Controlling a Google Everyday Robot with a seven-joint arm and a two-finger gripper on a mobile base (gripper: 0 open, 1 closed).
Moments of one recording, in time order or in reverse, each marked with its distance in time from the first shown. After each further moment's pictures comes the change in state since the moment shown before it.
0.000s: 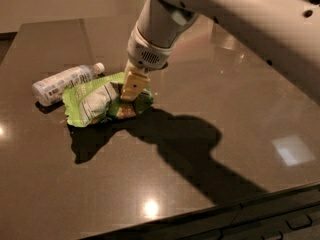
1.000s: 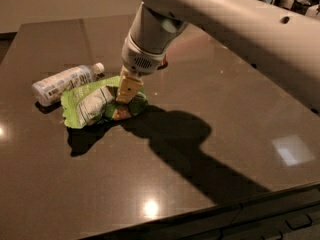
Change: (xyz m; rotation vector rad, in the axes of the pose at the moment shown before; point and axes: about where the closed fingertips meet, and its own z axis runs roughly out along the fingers) arm -0.005 -0.007 0.023 0.002 0.004 0.006
